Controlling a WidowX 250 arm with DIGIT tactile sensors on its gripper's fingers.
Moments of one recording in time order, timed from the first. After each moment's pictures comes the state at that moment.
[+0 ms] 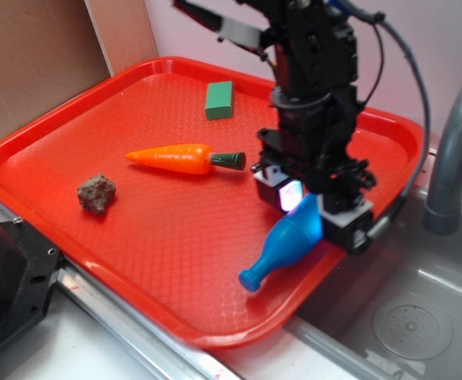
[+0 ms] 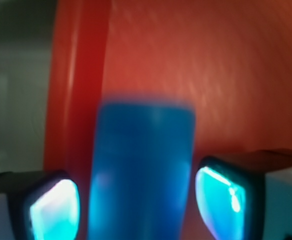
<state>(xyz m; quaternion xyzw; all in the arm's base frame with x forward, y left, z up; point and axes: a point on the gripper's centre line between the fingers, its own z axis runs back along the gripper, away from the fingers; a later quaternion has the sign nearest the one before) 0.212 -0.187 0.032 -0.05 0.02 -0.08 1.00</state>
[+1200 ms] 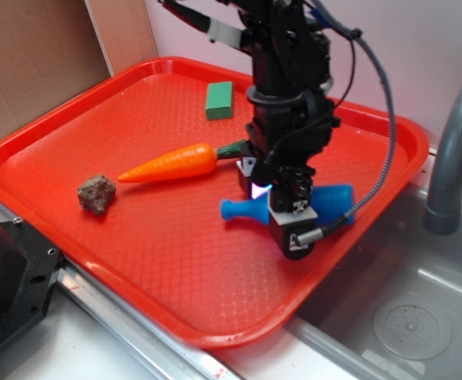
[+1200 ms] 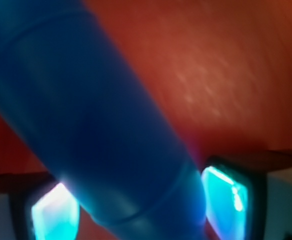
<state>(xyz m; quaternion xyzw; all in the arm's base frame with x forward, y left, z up) 0.219 -0.163 0.023 -0.07 0.07 -0.26 0.96</state>
